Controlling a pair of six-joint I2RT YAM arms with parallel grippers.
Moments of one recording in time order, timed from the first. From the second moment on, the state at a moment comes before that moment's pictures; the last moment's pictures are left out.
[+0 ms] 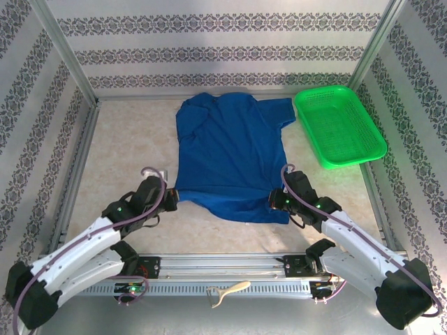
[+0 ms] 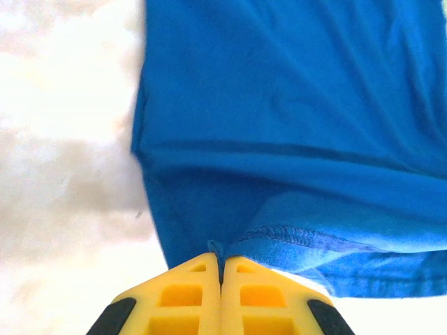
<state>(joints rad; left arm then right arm) -0.64 0.76 0.51 -0.55 -0.13 -0.75 0.49 0.86 0.46 -0.49 -0.07 0.71</state>
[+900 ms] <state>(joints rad) -0.67 0.97 0.58 -0.63 -0.10 -0.73 0.49 0.85 0.43 -0.50 -0.10 0.70</state>
